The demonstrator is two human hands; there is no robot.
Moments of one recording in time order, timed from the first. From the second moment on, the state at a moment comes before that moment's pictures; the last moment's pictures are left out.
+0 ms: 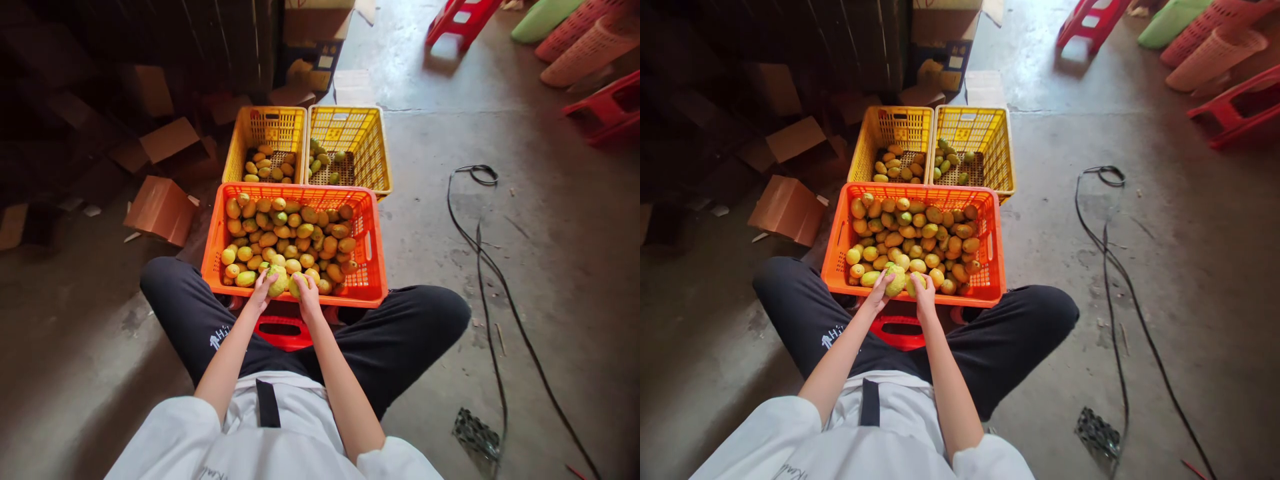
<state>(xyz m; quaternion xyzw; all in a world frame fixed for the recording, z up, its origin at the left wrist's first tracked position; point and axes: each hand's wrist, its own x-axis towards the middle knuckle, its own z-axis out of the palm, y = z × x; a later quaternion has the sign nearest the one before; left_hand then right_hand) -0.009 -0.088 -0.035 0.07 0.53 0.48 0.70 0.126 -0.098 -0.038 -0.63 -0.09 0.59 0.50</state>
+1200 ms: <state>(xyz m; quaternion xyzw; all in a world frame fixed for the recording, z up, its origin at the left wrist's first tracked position) -0.010 -0.082 -0.038 0.01 0.53 0.46 0.71 0.128 -0.099 -0.037 -0.62 -0.06 0.60 0.50</state>
